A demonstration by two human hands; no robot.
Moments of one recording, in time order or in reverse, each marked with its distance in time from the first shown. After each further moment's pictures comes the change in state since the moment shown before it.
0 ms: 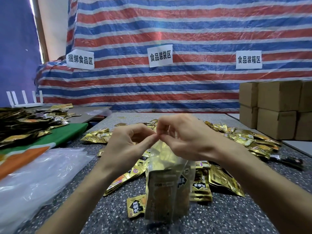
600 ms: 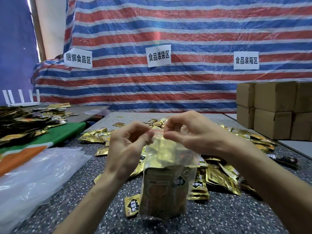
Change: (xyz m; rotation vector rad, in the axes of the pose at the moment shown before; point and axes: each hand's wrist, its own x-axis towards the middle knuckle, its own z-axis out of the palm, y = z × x) left_hand -0.001 -0.015 0.021 -0.220 0.207 0.059; right_hand -0.007 0.017 -0.015 0.153 -0.089 0.089
